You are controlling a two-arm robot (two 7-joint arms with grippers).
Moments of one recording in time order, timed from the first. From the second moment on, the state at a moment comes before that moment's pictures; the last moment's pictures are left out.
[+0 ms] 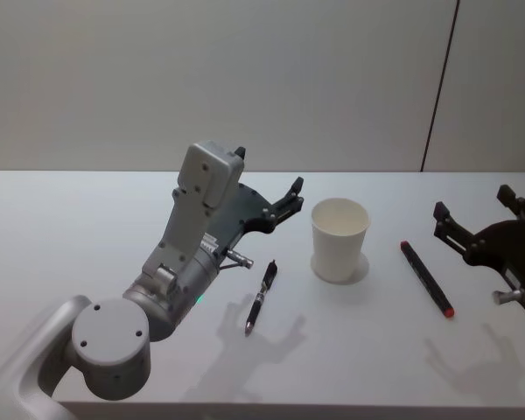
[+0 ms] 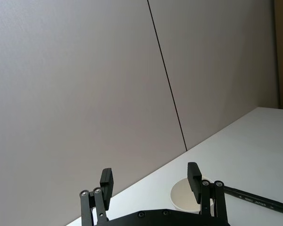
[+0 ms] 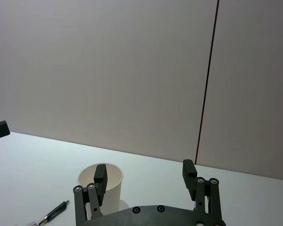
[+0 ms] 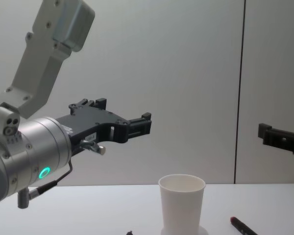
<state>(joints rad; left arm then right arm) -0.24 0.38 0.45 -1.63 -0.20 0.01 -0.01 -0.01 0.34 -0.23 -1.77 0.29 0.03 0.07</state>
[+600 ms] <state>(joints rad) -0.24 0.38 0.45 -1.63 -0.20 0.01 -0.01 -0.01 0.34 -0.23 -1.77 0.29 0.03 0.07</state>
